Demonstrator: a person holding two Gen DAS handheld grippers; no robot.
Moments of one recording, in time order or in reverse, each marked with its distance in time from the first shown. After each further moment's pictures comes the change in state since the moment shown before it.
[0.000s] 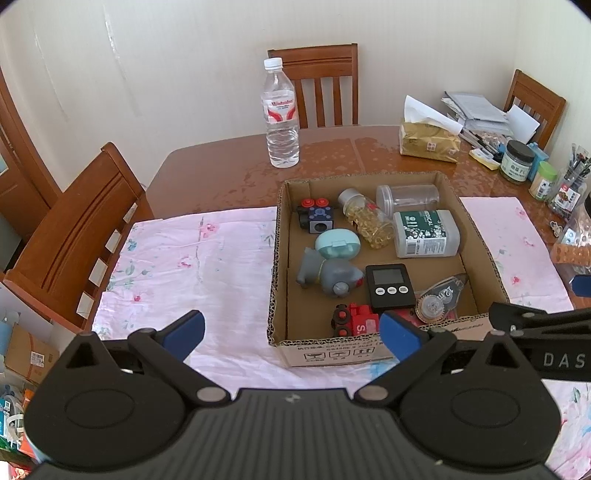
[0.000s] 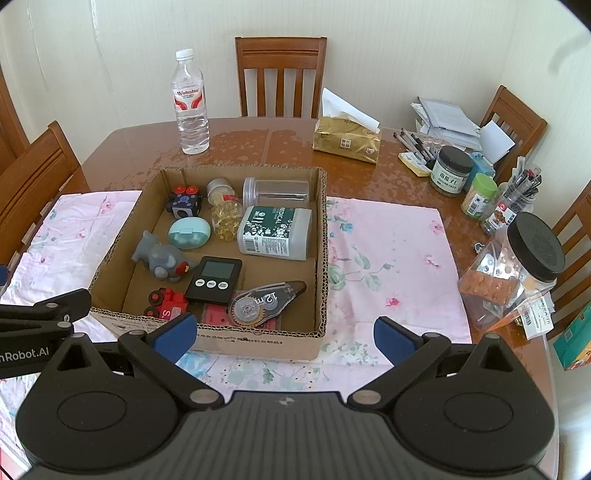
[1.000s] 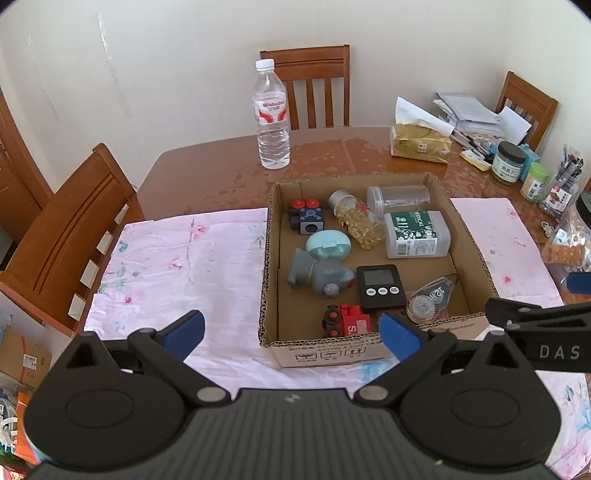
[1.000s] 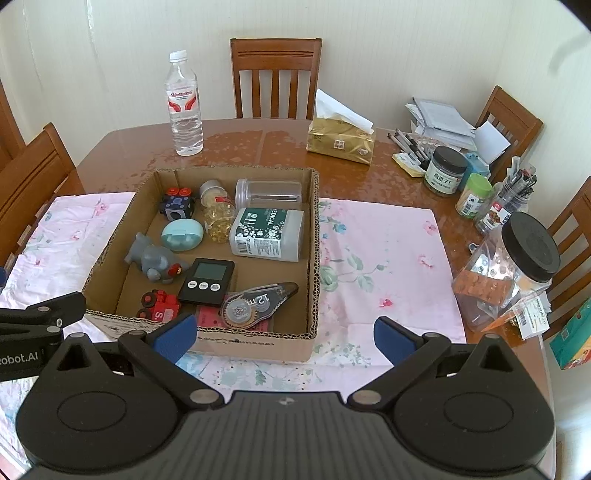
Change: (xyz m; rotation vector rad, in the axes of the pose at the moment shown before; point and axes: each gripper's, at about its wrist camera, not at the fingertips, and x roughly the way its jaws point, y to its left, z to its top) left arm 0.000 0.000 0.000 0.002 -0.004 -0.032; right arm 0.000 -0.004 0.000 0.009 -0.004 -0.014
